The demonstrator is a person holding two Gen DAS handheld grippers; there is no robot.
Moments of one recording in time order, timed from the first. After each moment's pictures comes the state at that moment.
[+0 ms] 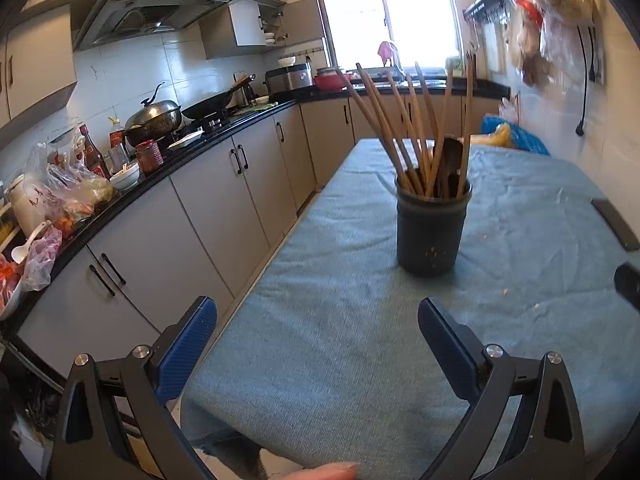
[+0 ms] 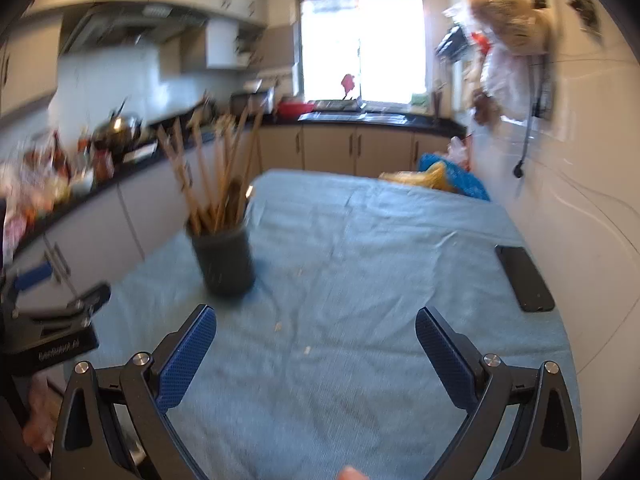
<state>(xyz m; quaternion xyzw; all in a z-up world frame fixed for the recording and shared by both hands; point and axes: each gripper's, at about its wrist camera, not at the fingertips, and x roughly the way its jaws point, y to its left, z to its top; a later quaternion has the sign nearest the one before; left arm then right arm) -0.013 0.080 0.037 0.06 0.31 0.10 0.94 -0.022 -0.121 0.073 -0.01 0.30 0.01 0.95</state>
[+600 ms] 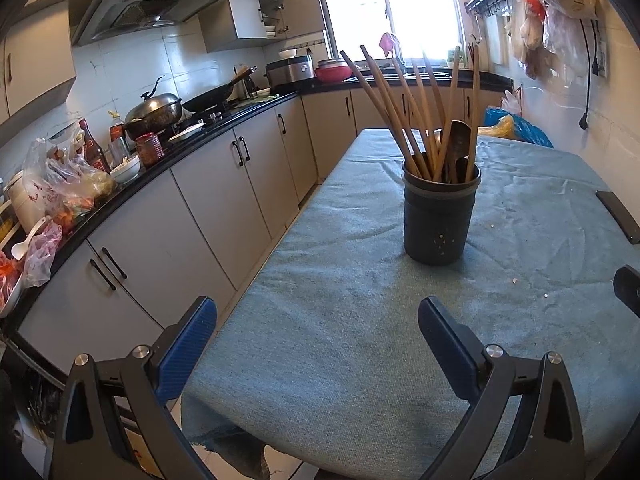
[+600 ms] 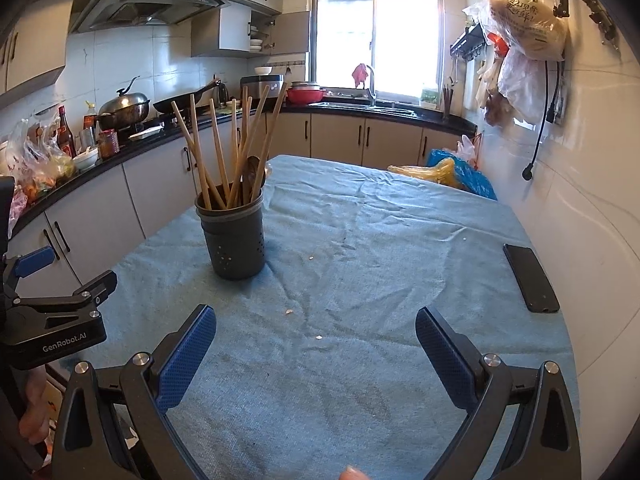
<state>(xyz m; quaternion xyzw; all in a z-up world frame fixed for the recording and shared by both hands) -0.012 0.087 0.029 0.06 0.33 0.10 0.94 -0.020 -0.104 0.068 -0.03 0.31 0.01 0.95</state>
